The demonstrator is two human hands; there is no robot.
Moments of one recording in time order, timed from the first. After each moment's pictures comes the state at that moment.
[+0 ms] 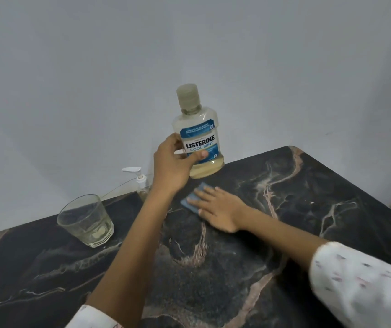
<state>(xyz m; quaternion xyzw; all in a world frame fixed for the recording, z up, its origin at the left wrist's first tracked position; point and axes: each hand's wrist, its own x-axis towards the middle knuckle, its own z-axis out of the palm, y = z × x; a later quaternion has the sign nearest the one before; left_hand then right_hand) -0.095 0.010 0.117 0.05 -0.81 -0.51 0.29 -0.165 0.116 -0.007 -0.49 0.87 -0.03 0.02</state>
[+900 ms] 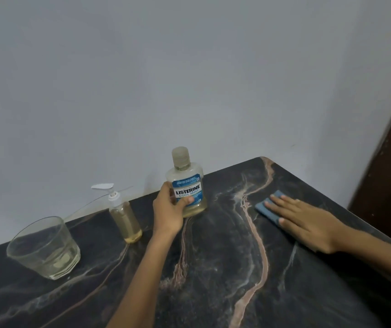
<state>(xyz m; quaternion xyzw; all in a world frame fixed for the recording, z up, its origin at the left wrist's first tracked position) -0.120 0.013 0.024 0.10 -0.78 -0.57 0.24 -0.175 0.321 -0.003 -0.34 0.94 -0.05 0.04</state>
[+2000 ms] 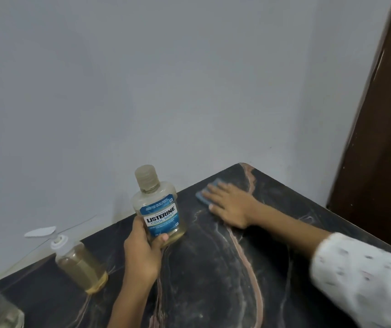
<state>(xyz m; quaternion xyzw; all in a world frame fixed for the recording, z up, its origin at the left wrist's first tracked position) -0.121 0.018 0.010 0.14 -0.85 -0.48 0.18 -0.259 0.215 -0.010 -0.32 0.95 -0.04 0.00</state>
